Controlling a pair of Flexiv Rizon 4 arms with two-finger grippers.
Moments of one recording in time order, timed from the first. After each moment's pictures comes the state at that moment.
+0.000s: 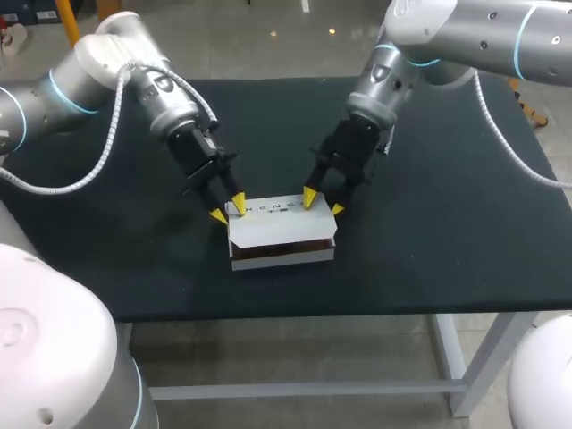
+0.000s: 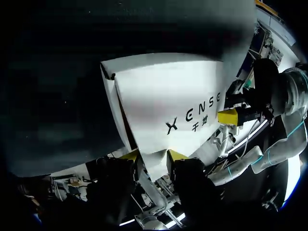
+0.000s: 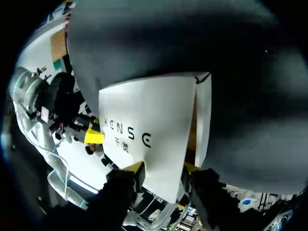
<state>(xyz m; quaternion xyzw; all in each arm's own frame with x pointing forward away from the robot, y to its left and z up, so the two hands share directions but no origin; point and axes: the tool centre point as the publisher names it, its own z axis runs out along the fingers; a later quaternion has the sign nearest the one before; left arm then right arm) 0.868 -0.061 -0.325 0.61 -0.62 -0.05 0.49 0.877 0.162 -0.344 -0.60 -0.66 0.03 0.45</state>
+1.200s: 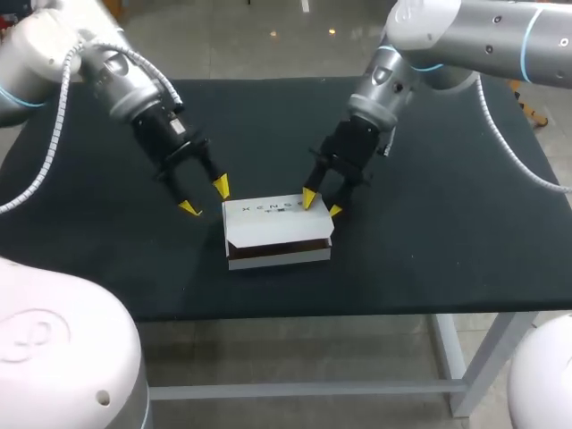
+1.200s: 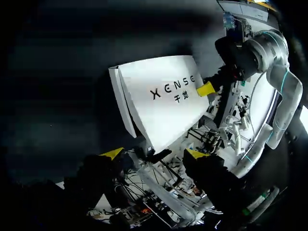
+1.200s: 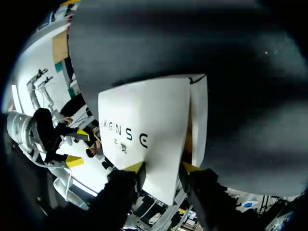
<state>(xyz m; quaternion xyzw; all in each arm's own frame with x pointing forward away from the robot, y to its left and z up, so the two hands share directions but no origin) 0.852 -0.026 -0.278 0.58 -0.72 0.07 0.39 0.878 0.164 -0.347 -0.61 -0.66 0.02 0.44</state>
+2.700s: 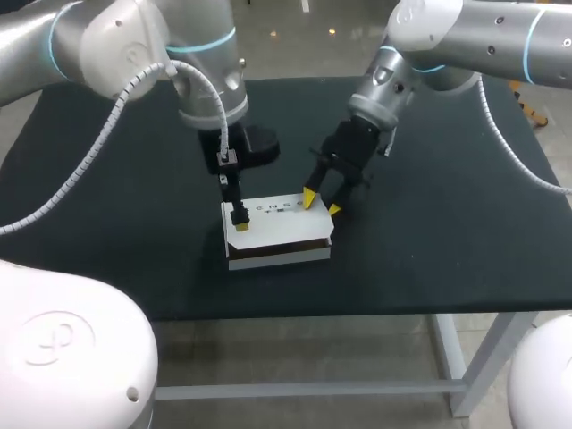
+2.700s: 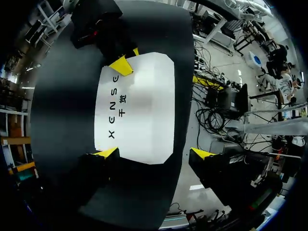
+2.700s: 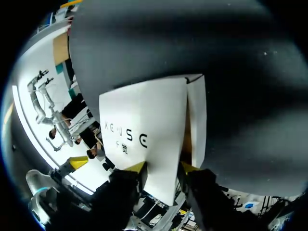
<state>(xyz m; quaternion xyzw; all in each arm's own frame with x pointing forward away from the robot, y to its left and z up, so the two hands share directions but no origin) 0.830 -0.073 -0.274 0.09 -0.99 0.04 0.03 0.880 0.165 -0.348 -0.61 -0.65 0.01 0.44</state>
